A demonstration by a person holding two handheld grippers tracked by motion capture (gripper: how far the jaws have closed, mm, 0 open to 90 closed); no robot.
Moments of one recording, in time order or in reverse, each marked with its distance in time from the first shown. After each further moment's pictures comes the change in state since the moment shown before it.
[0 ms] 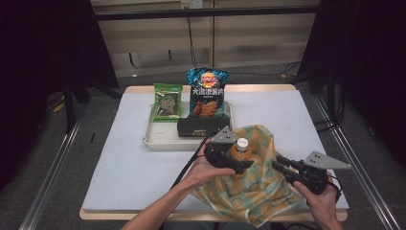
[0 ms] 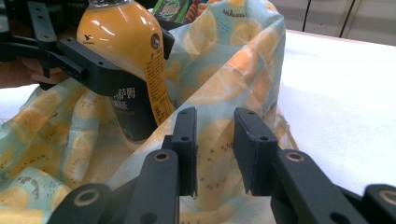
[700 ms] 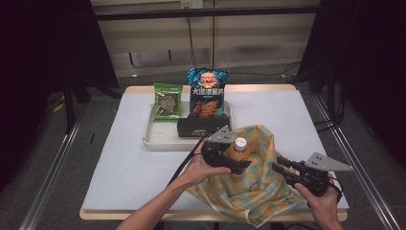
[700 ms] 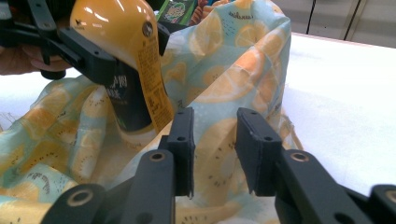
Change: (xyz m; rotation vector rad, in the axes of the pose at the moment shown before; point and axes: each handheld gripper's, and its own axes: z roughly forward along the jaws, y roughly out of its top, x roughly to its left) left arm -0.001 0.011 -0.018 0.004 -0.068 0.060; right arm 0.002 -0.001 -0.004 -0.011 0.017 -0.003
